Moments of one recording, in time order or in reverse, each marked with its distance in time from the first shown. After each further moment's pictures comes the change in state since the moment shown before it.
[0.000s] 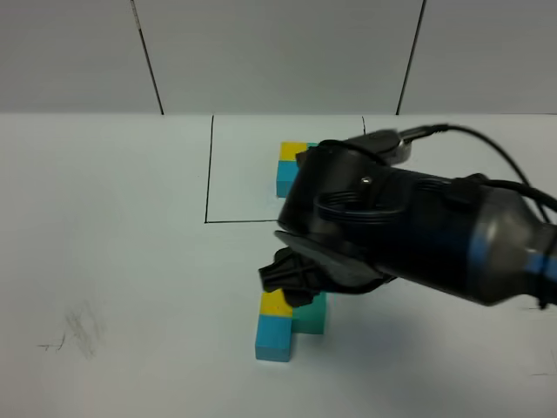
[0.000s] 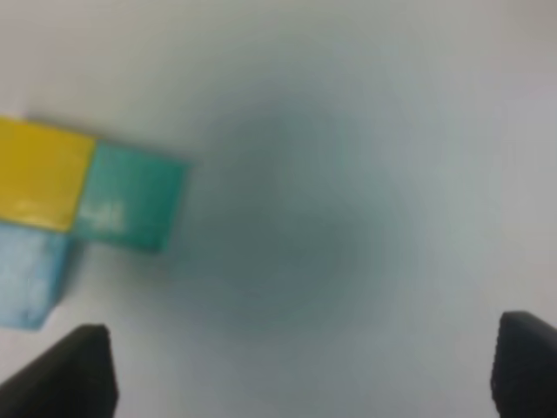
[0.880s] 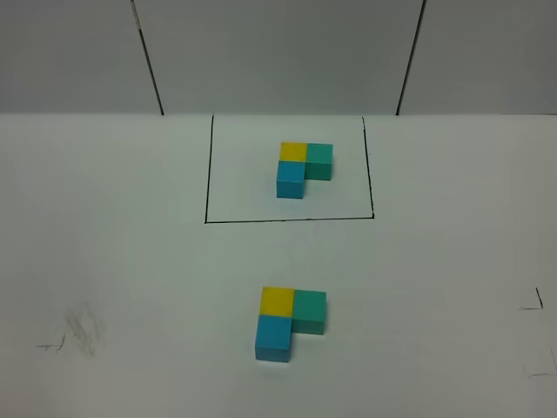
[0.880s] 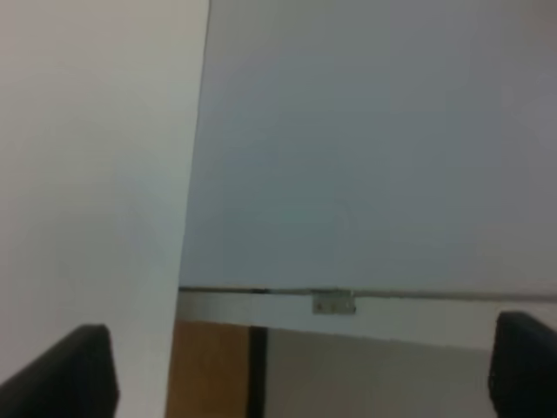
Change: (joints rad) left arm 0.000 0.000 0.000 0.000 0.000 0.000; right arm -0.969 -0.740 0.066 -0.037 0.016 -1.243
